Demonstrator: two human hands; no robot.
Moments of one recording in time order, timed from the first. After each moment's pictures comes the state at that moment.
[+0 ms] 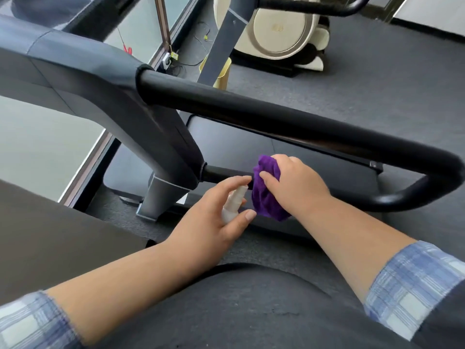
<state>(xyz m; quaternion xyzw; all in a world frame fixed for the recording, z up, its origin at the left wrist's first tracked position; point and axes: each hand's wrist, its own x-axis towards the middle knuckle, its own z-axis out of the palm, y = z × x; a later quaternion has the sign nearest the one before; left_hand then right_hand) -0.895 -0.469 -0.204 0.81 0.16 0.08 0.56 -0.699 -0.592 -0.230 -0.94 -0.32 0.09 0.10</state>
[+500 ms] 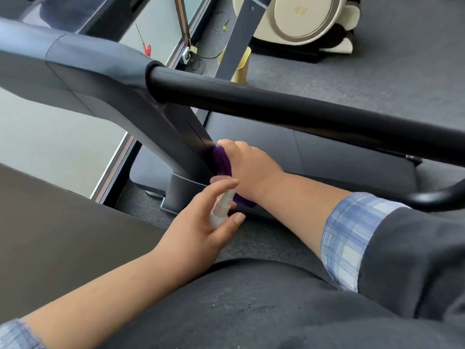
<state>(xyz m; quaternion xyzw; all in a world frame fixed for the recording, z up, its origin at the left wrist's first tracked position) -0.923 -0.449 -0.211 0.83 0.19 0.09 0.51 -0.729 -0.487 -0.244 -0.85 -0.49 0.17 0.13</state>
